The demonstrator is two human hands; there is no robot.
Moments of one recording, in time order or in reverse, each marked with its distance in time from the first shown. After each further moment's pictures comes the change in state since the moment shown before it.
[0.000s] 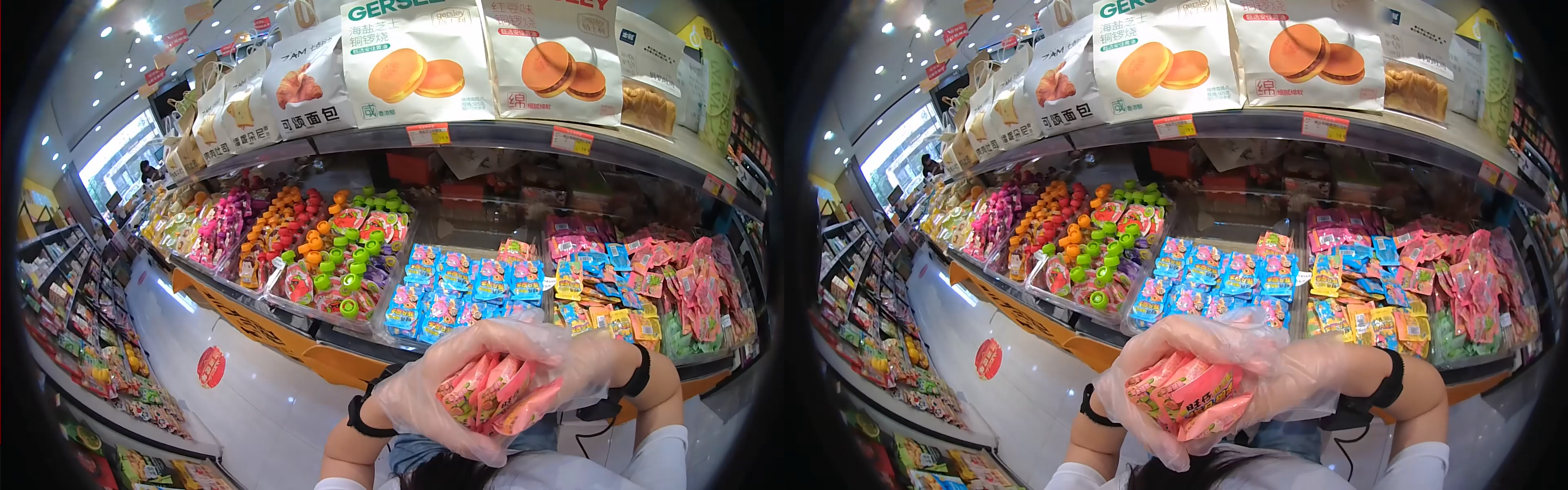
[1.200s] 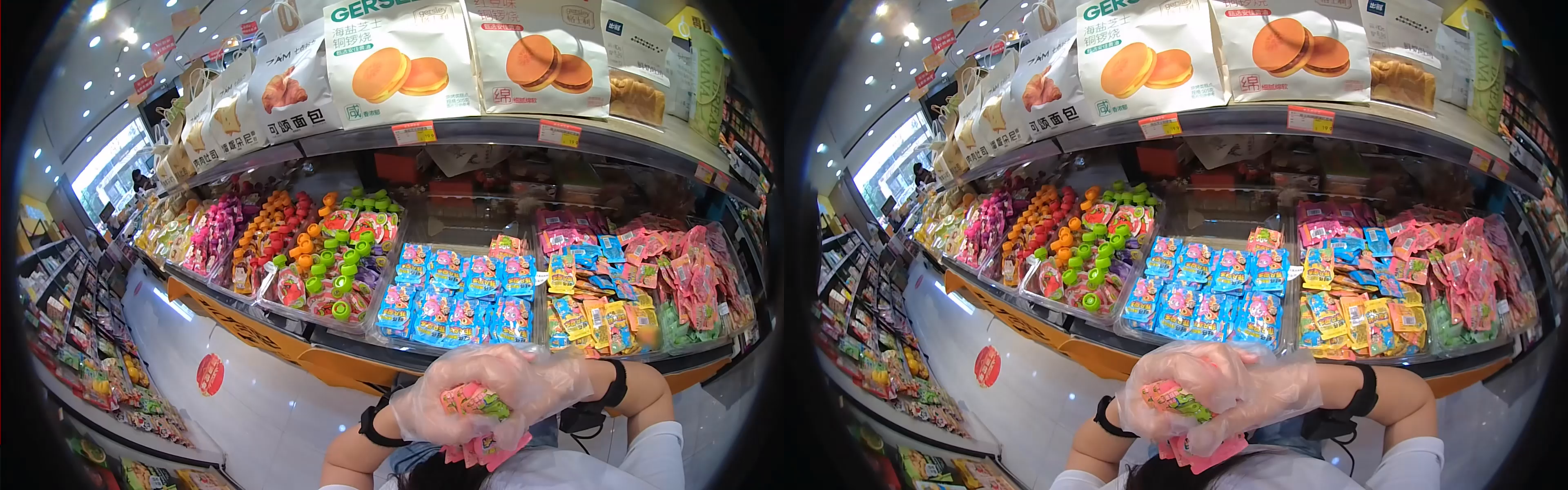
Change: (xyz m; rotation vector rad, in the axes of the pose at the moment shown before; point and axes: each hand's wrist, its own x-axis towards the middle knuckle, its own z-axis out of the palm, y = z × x) left_hand -0.017 -0.024 0.003 -0.036 -0.030 -0.063; right_hand 0.002 0.011 0.024 0.110 0.067 0.146
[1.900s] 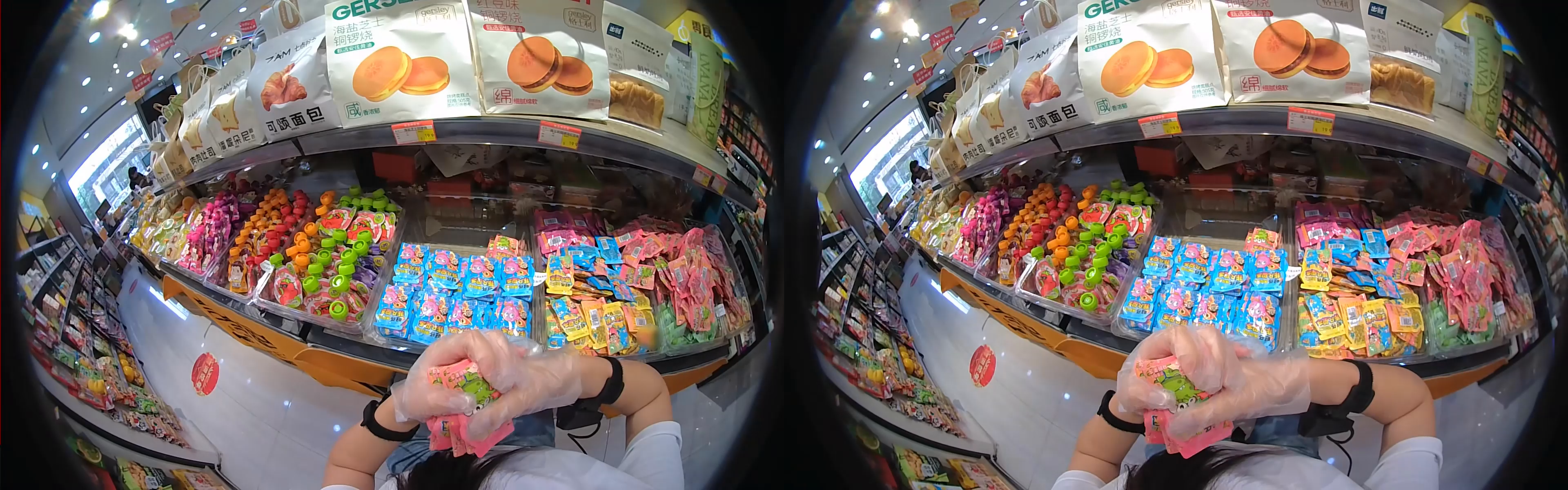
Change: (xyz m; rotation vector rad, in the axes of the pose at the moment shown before) left_hand 0.006 -0.008 0.001 -0.360 0.196 -0.037; right_hand 0.001 -0.010 0.003 0.142 0.123 0.146
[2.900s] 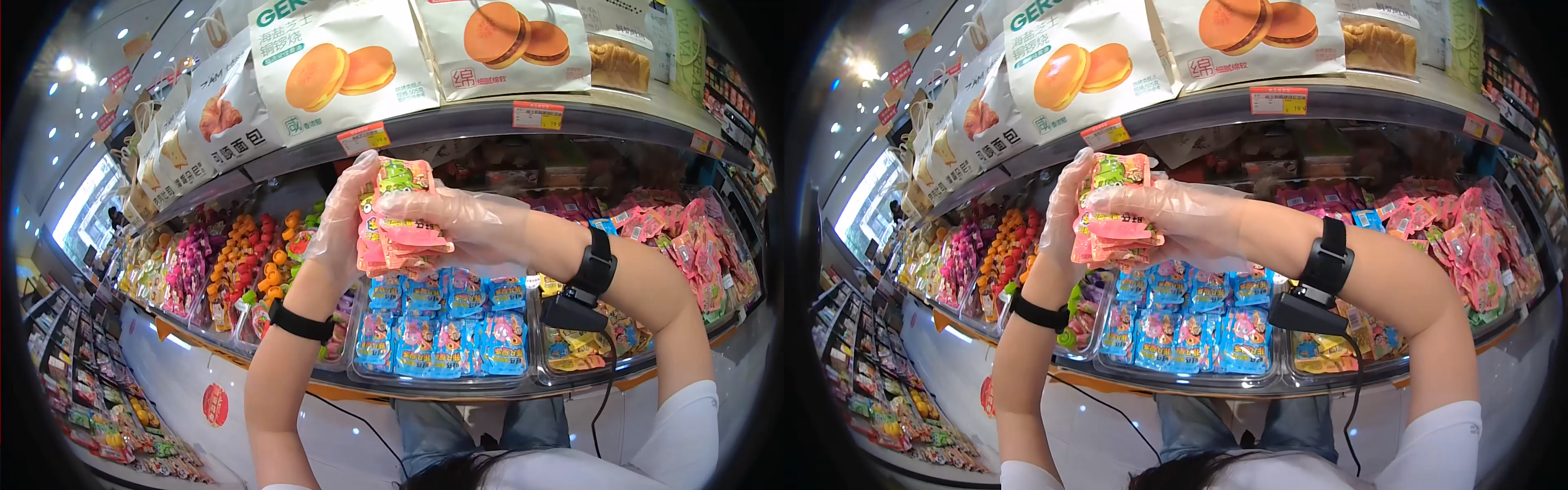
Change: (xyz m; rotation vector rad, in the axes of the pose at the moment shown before) left_hand 0.154 0.065 -0.112 0.154 0.285 -0.241; right_hand 0.099 -0.015 -0.124 0.403 0.233 -0.162
